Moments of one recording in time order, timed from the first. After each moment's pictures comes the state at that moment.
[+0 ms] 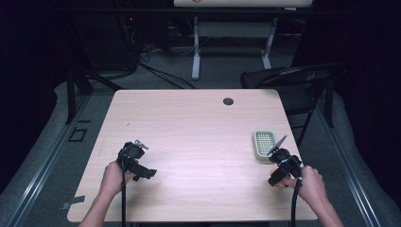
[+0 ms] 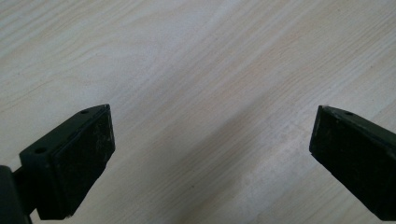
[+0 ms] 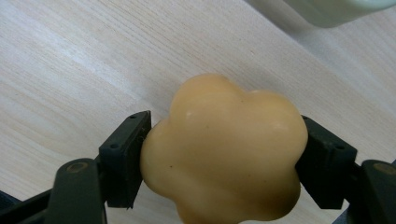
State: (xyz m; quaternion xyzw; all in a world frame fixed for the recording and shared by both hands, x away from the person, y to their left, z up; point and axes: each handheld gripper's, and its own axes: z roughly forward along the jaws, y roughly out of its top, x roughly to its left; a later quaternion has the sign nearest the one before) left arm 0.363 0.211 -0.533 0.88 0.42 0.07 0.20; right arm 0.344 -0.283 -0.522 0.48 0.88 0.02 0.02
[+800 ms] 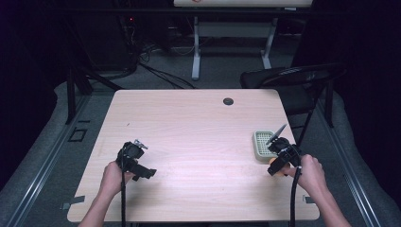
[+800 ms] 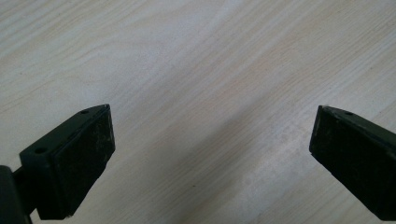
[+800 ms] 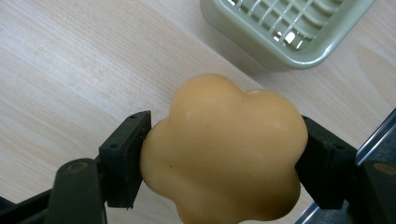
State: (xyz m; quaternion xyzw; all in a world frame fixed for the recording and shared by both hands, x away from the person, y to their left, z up) left arm 0.363 0.211 -0.533 0.88 0.42 0.07 0.21; right arm 0.364 -0.278 -0.498 0.48 0.87 0.04 0.05
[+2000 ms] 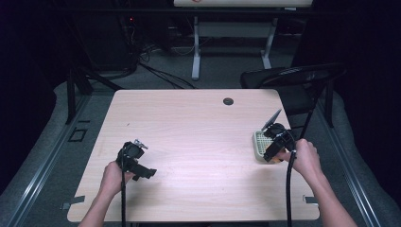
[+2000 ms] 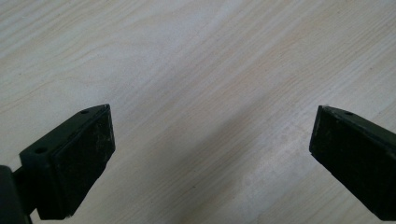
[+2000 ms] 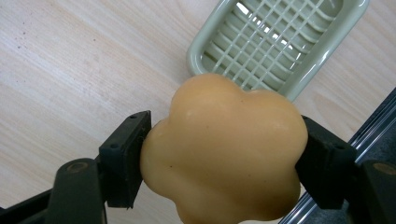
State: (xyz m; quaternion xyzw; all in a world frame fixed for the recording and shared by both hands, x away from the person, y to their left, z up) left arm 0.363 0.211 -0.533 0.88 0.42 0.07 0.20; right arm 0.399 -0.266 -0.474 0.48 0.88 0.05 0.06
